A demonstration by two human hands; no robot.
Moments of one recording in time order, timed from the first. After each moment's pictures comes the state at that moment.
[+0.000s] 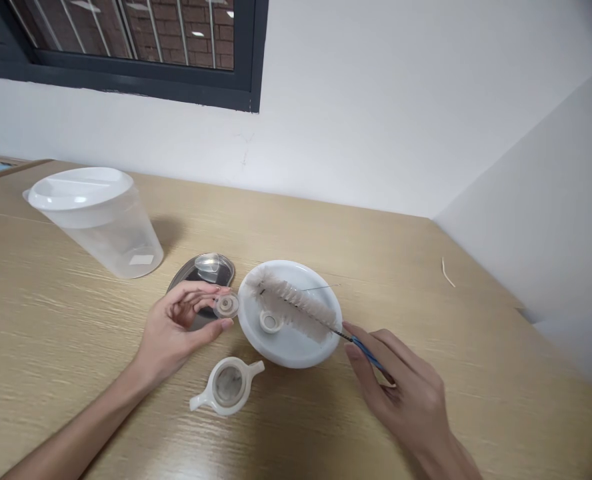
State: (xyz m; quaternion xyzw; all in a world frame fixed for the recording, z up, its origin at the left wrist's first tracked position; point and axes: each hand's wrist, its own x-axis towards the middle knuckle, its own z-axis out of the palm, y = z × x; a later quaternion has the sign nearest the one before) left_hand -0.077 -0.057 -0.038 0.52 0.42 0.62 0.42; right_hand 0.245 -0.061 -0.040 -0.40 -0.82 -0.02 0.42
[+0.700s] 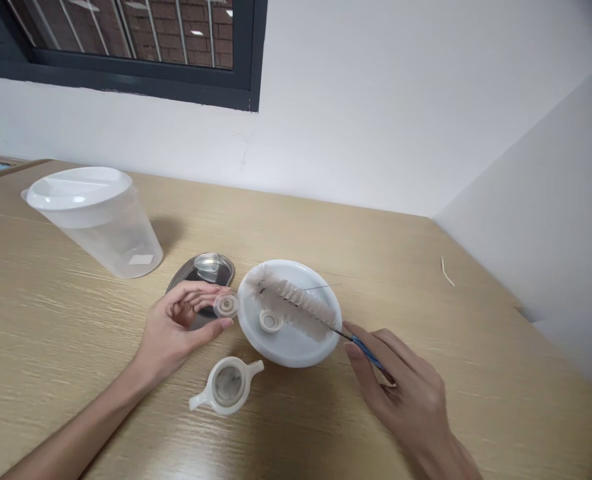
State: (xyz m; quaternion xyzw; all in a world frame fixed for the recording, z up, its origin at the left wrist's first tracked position) left_hand -0.077 -0.056 -0.037 0.53 0.42 0.61 0.41; right_hand 0.244 -0.060 -0.039 -0.40 -0.82 -0.02 0.42
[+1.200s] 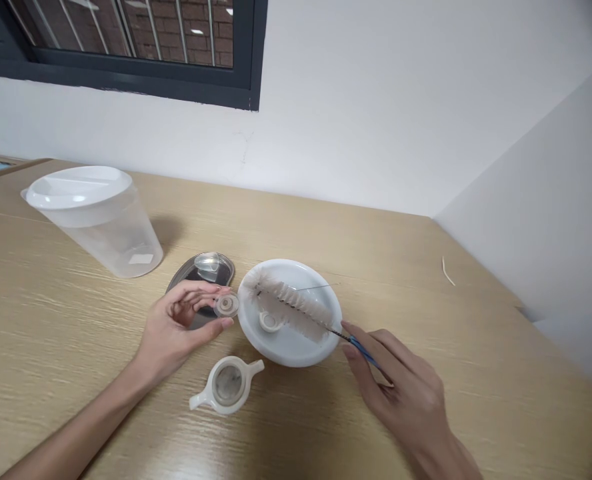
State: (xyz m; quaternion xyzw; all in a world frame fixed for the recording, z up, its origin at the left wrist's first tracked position) left_hand -0.077 -0.056 -0.037 0.53 0.43 0.60 0.41; right_hand 0.244 -0.060 -0.039 -0.39 -0.82 -0.05 0.41
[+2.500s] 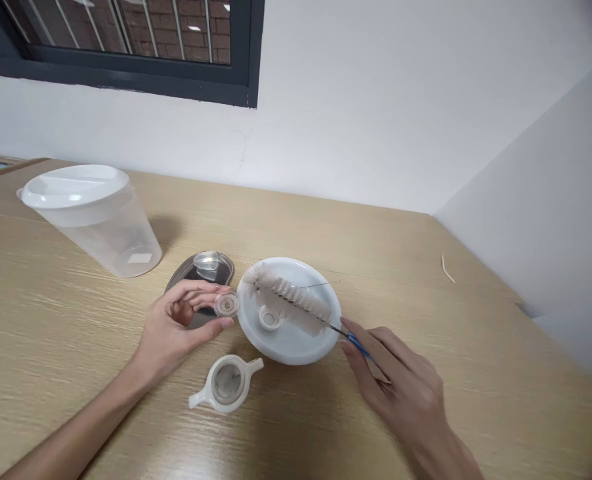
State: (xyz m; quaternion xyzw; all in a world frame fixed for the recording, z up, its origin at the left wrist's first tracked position) left_hand -0.077 -0.057 -0.034 0.53 0.45 0.59 0.41; right_hand 0.245 -0.058 -0.043 -0.39 -0.82 -0.08 0.40
